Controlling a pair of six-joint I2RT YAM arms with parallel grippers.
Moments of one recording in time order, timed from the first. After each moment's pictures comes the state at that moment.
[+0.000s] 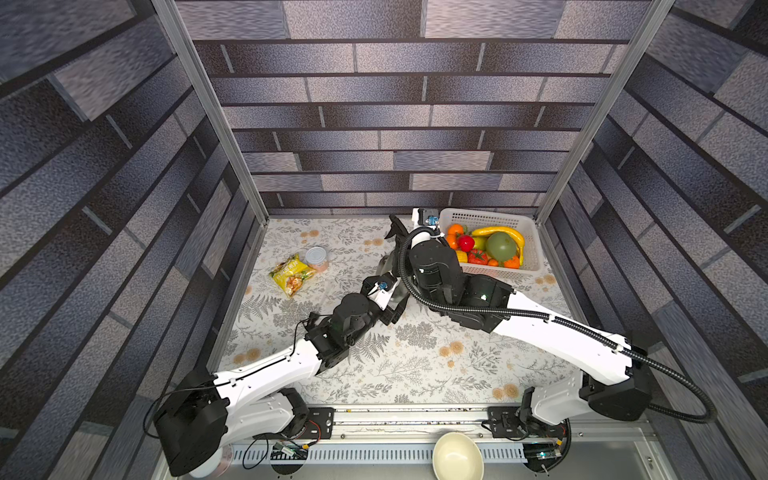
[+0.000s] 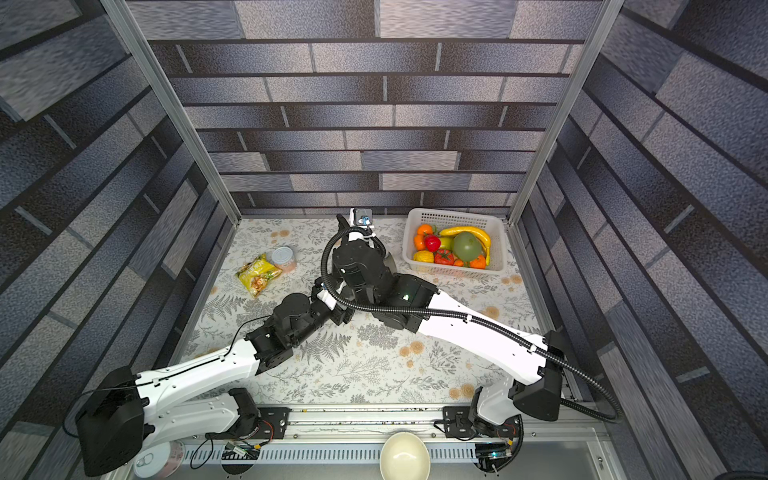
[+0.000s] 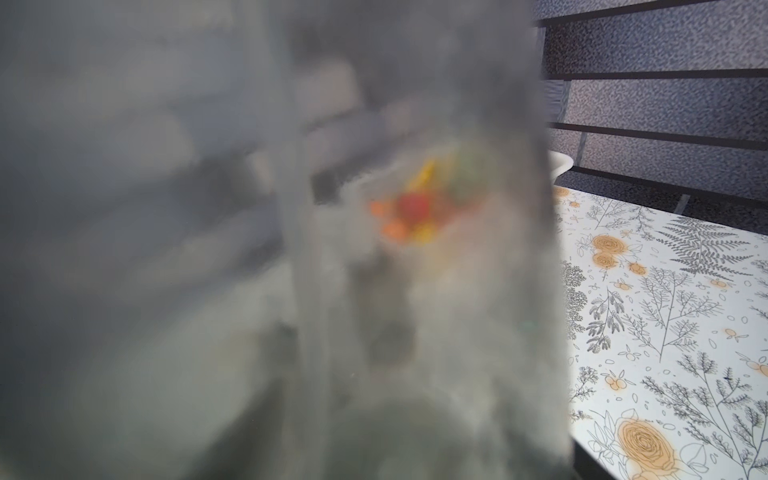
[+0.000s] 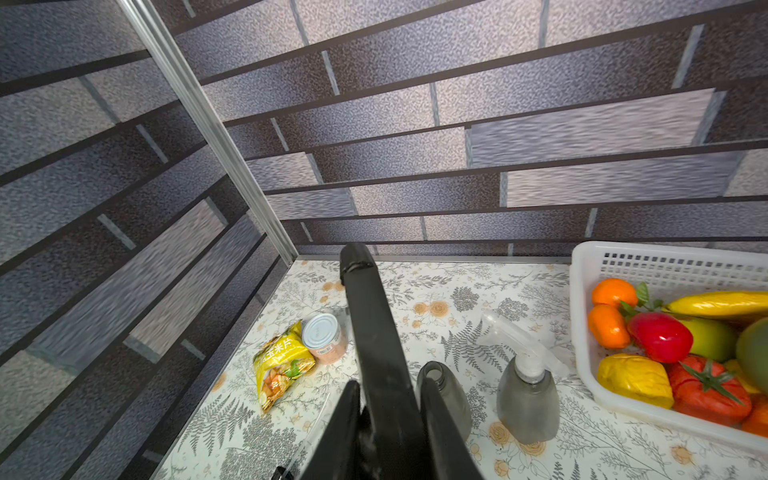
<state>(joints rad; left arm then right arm) -0.85 1.12 0.57 0.41 -0.16 0.17 1.17 1.50 1.60 -0.42 0.79 0.47</state>
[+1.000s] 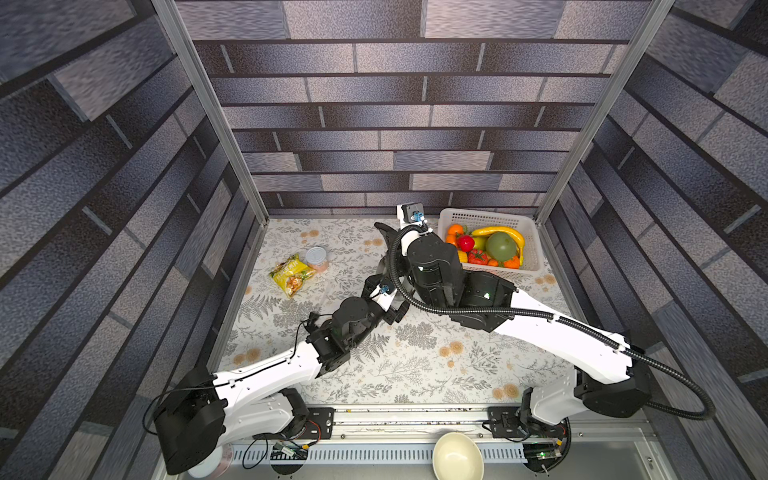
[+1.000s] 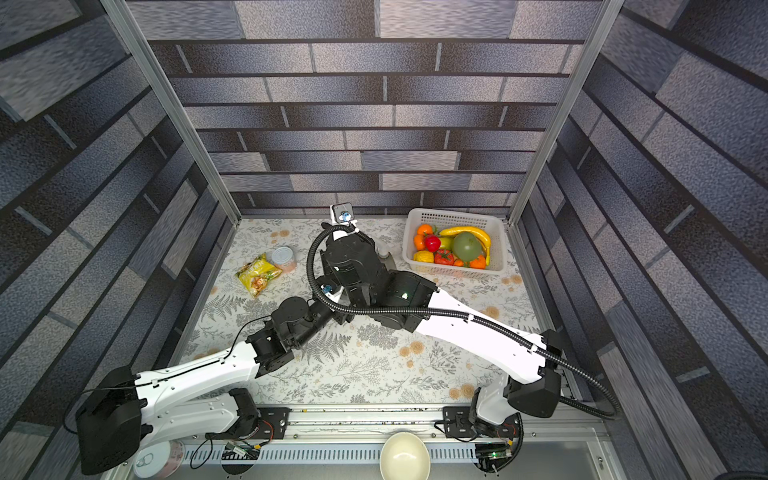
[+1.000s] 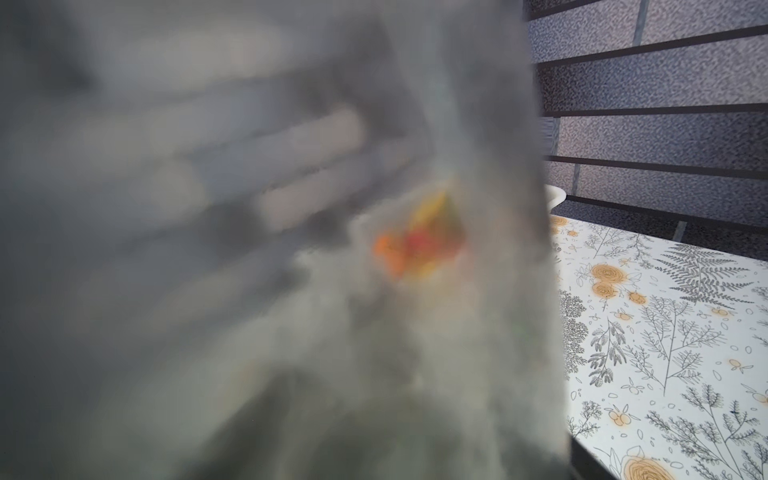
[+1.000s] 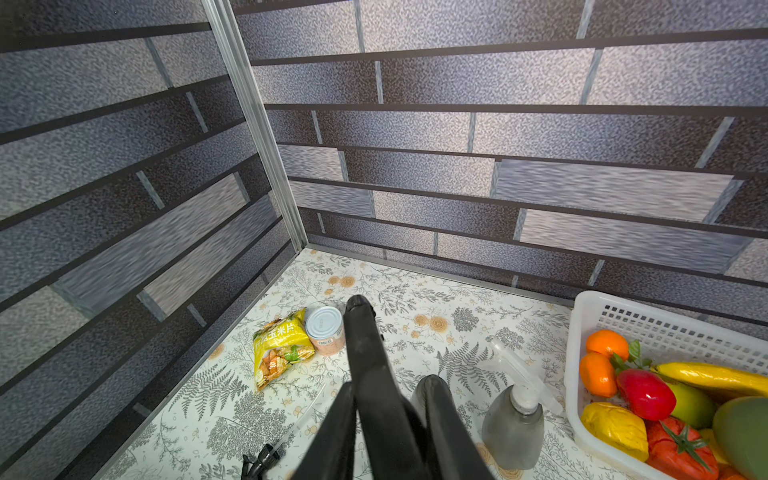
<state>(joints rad) -0.89 1.10 0.56 0.50 -0.19 0.21 1.20 1.52 1.73 -0.47 0.72 0.27</state>
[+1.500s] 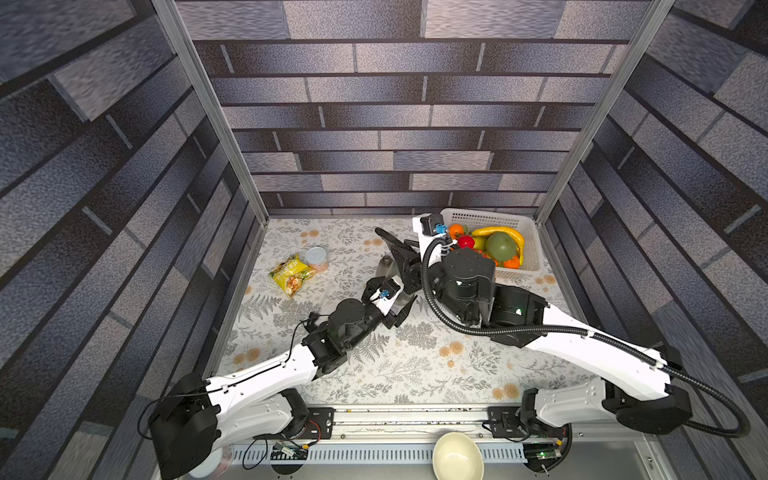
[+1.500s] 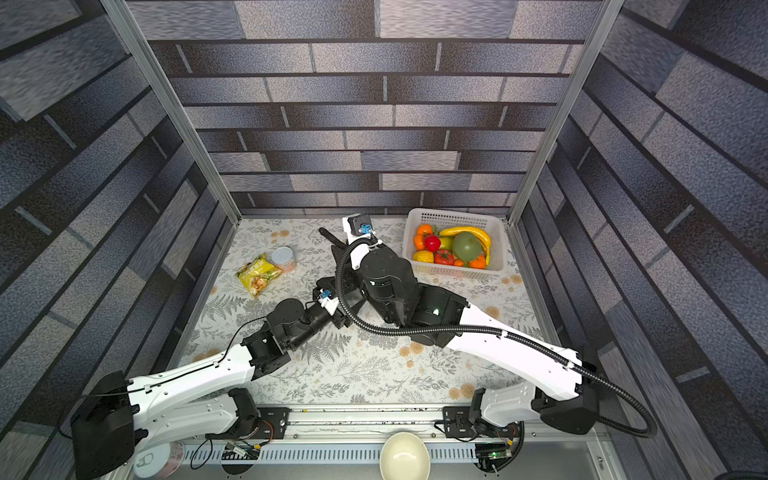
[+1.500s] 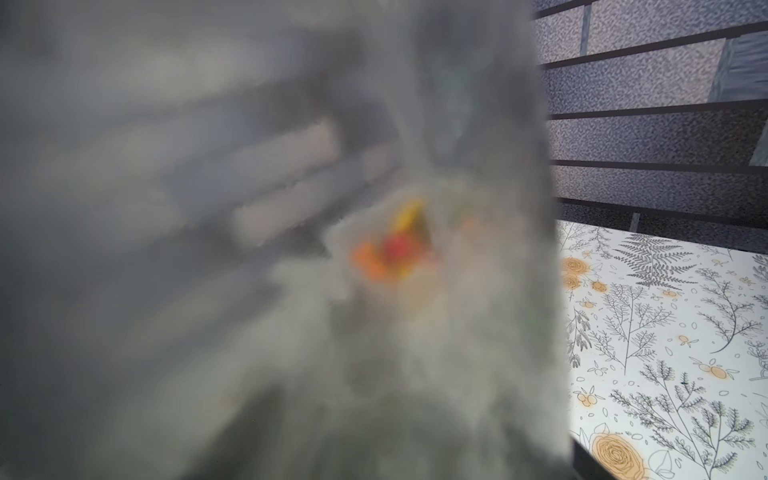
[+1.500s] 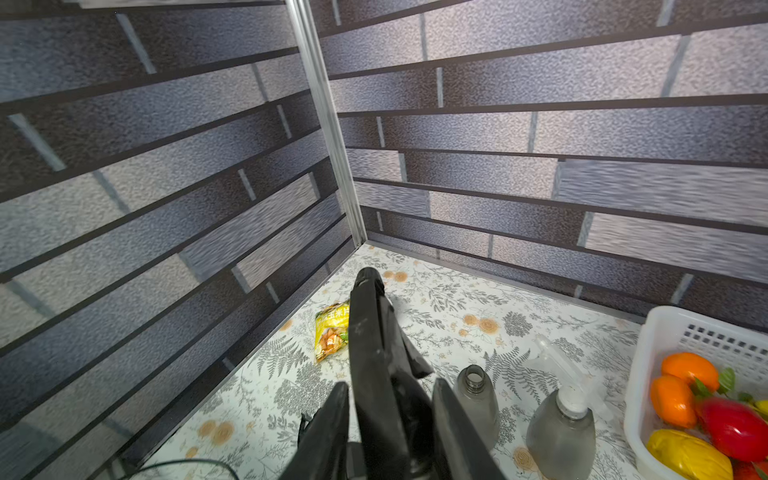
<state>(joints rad) -0.88 1.06 0.55 0.47 -0.10 0.24 1.19 1.30 1.46 -0.31 0.47 0.25</state>
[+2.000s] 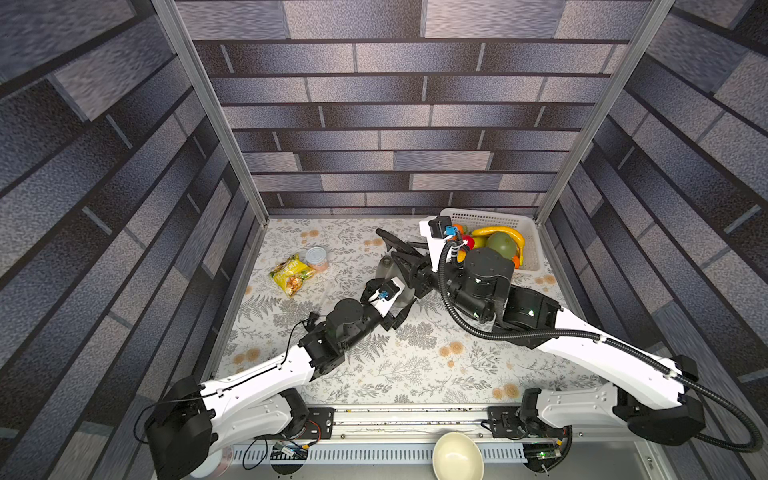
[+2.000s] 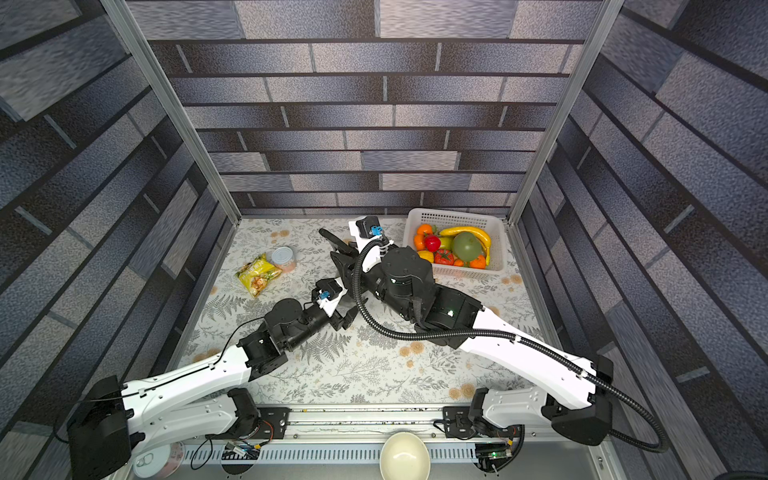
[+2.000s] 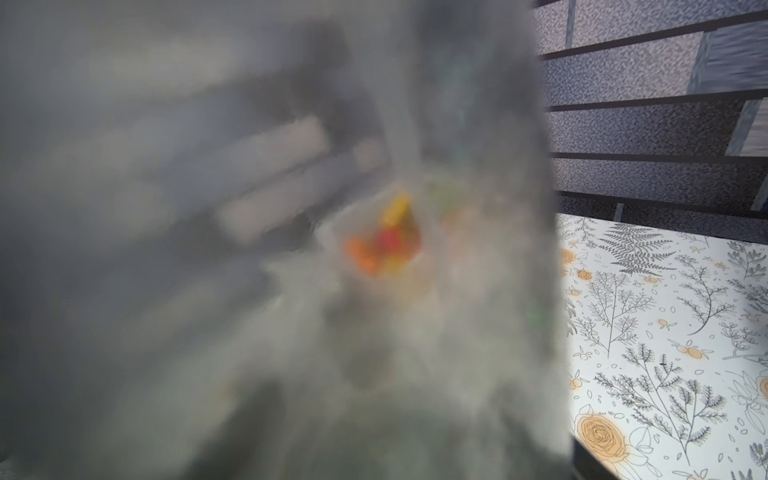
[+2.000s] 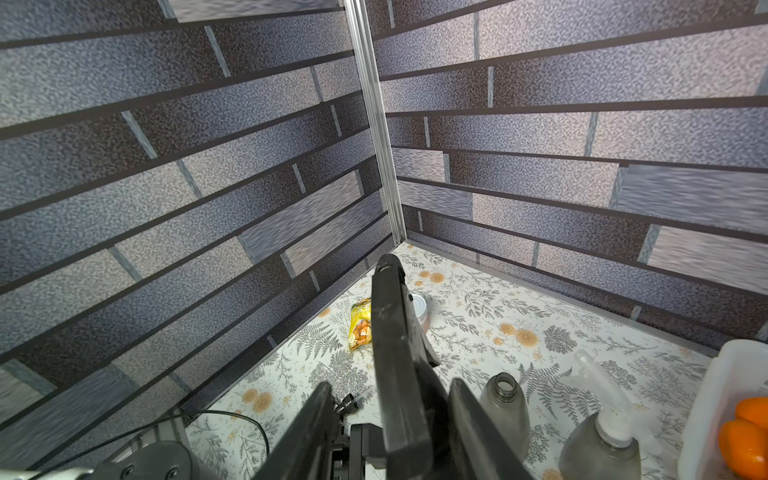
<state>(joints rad) -0.87 1.03 0.55 0.43 -0.07 0.24 1.13 1.24 1.42 -0.31 0.28 0.21</state>
